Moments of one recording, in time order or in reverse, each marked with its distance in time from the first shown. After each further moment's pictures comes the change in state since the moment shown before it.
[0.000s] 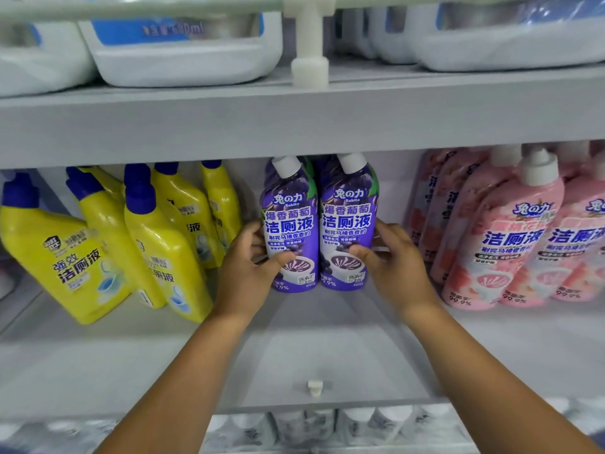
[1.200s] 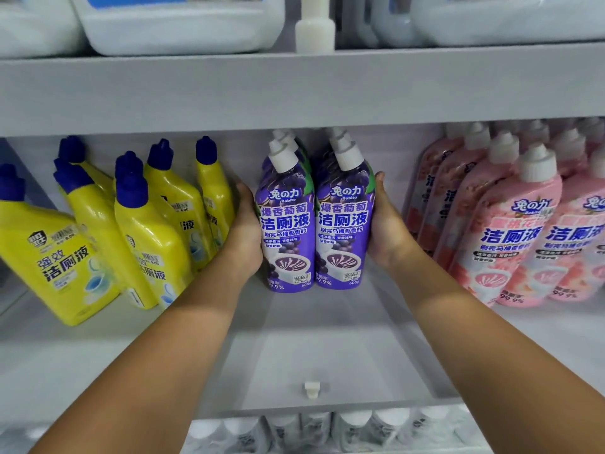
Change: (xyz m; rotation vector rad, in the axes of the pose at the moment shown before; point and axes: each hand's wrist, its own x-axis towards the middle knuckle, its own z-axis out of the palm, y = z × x) left_hand 0.071 0.015 0.026 -0.635 -0.072 -0.442; right_hand 0.066 -0.025 0.018 0.856 -0.163 0.538
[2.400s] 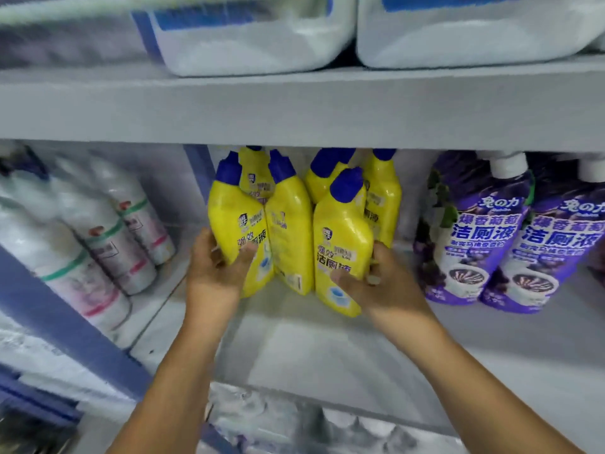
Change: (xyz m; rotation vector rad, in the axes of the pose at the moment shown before) left_hand -0.112 0.081 -0.265 0.593 0.582 0.394; right_hand -0.068 0.132 0.196 -0.662 -0.134 -0.259
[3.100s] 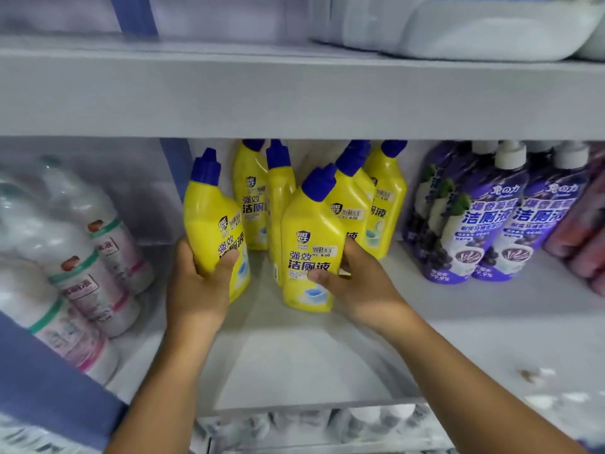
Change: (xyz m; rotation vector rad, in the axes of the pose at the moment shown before) left_hand 0.063 -0.036 -0.049 0.034 -0.148 0.074; right_hand 0.013 -0.017 0.088 -0.116 0.044 0.073
